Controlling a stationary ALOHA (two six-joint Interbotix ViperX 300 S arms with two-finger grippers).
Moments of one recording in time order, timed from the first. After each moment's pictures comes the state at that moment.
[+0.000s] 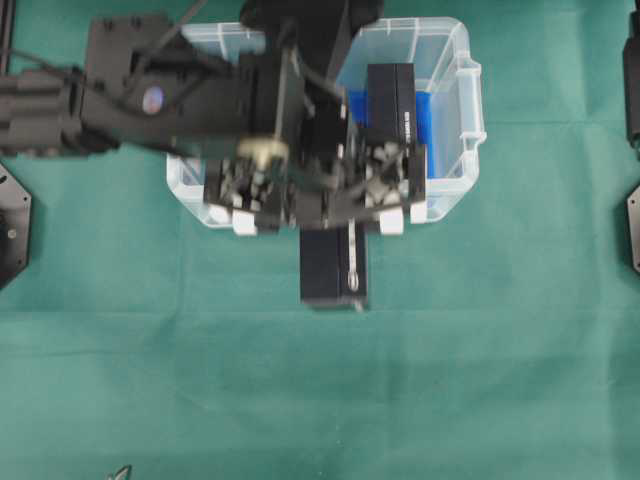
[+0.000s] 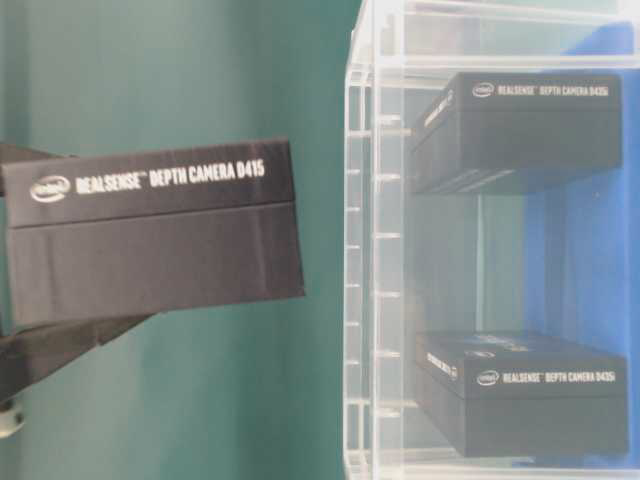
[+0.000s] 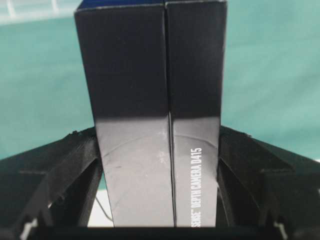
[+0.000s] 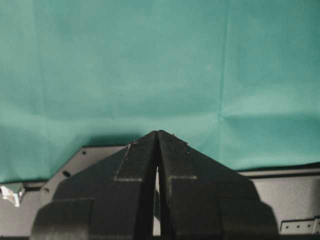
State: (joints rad) left arm -0.09 0.28 -0.58 0.04 1.61 -1.63; right arm 0.00 -0.63 0.37 -0.12 1.57 0.12
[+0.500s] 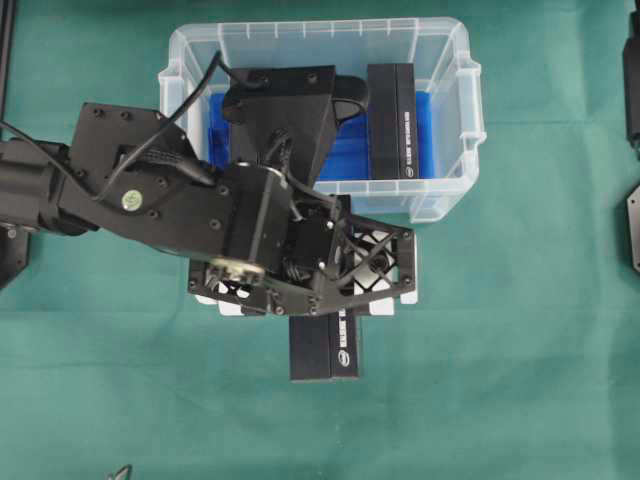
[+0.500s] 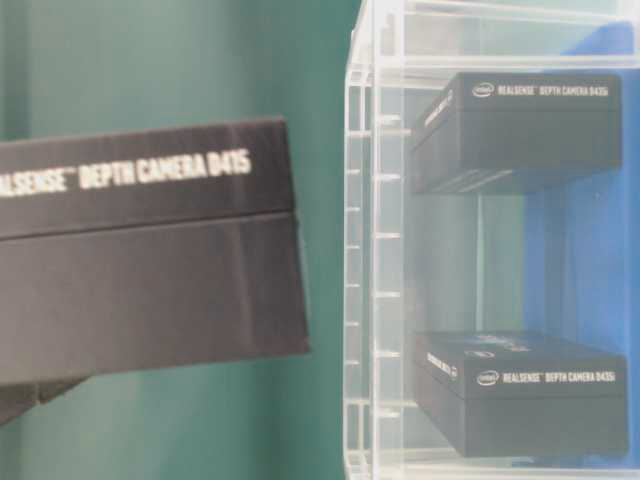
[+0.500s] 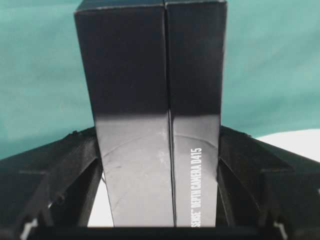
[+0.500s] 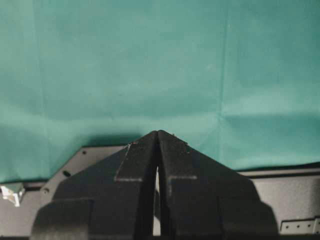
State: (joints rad) left arm -0.20 0.28 -0.57 0.05 1.61 -1.77; right arm 0.00 -0.63 0.37 -0.12 1.57 0.12
